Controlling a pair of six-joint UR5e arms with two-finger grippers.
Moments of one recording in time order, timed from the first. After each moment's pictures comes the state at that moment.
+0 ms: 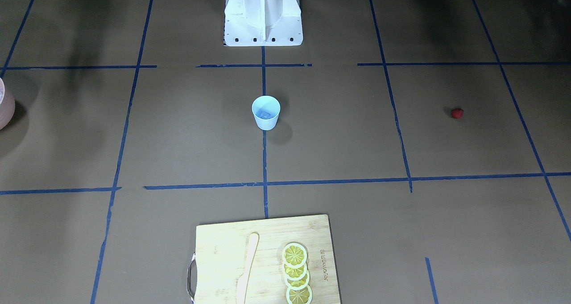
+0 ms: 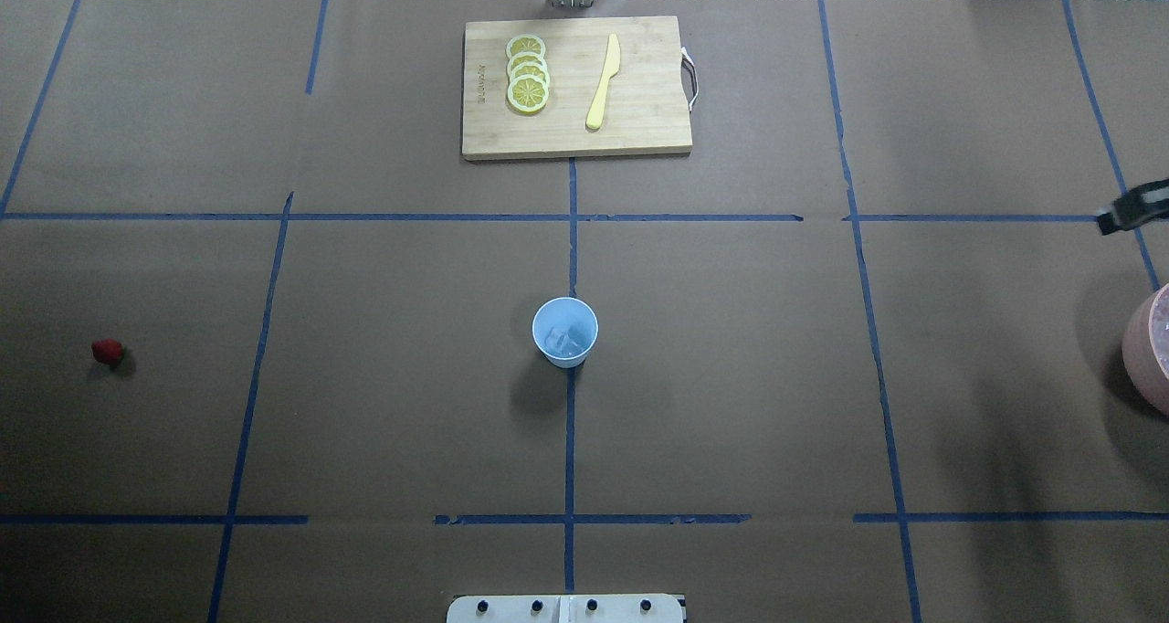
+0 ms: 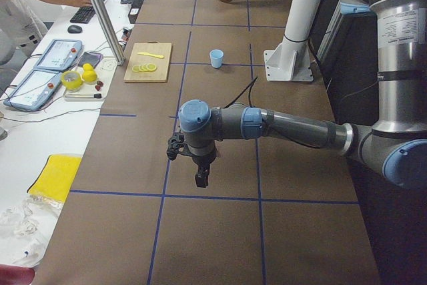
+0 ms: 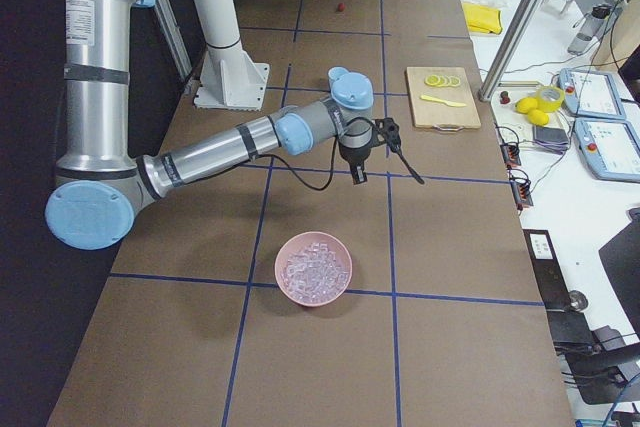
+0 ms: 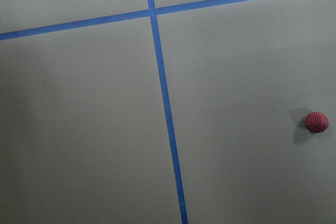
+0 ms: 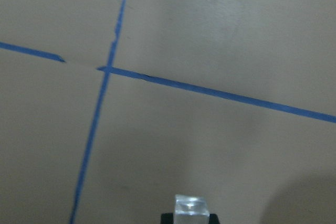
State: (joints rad) left arm -1.54 -1.44 -1.88 -1.34 -2.35 0.17; right arm 1.19 -1.57 2.02 -1.48 2.29 0.44
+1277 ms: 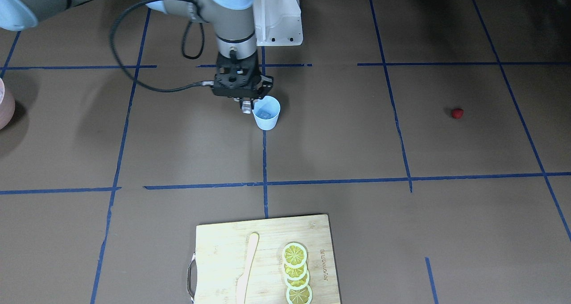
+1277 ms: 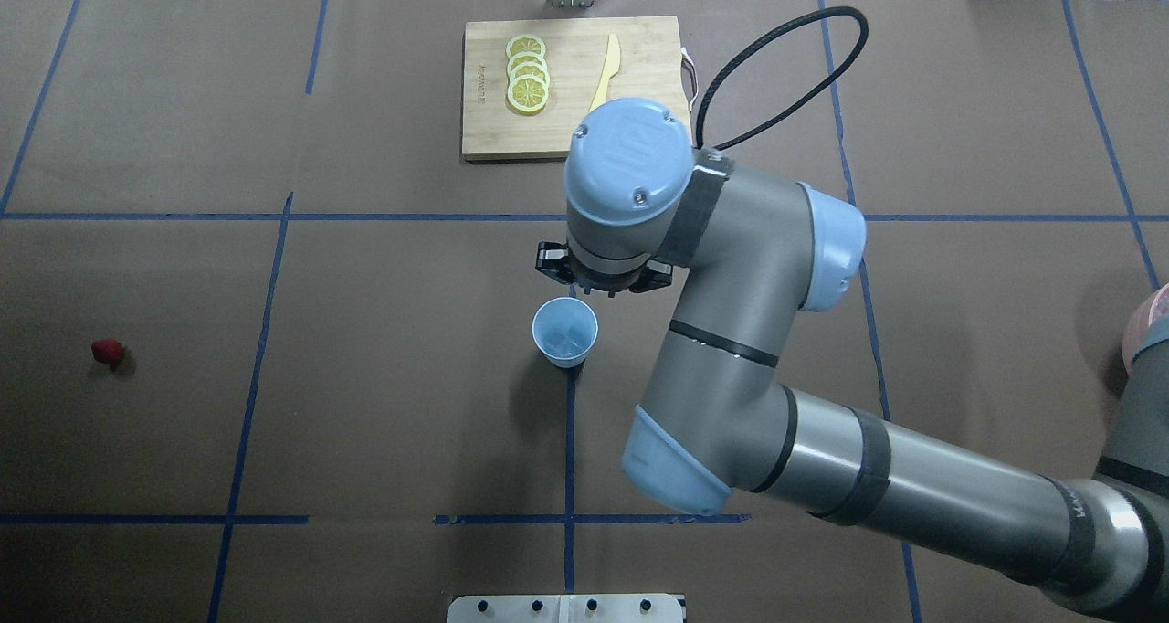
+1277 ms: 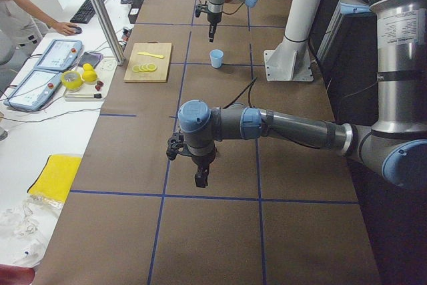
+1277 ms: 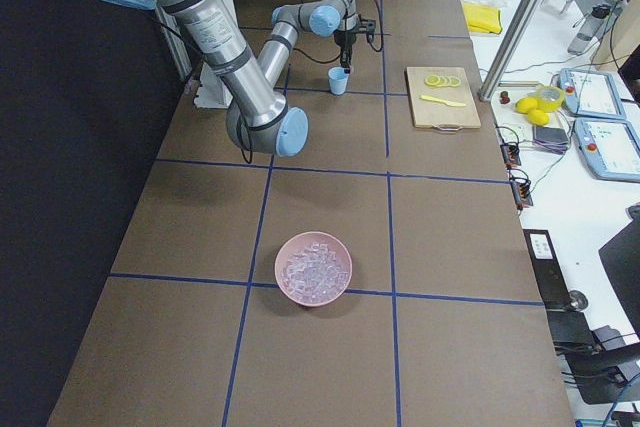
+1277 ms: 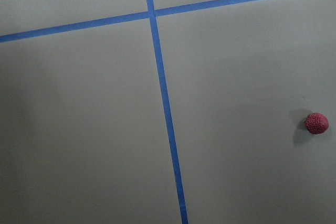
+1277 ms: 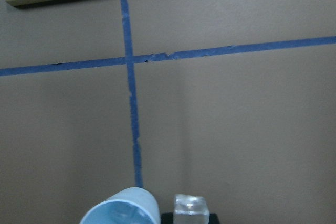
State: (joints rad) left arm -1.54 -1.44 -1.88 -1.34 -2.35 0.17; right arm 0.50 -0.74 1.70 -1.76 1.79 1.36
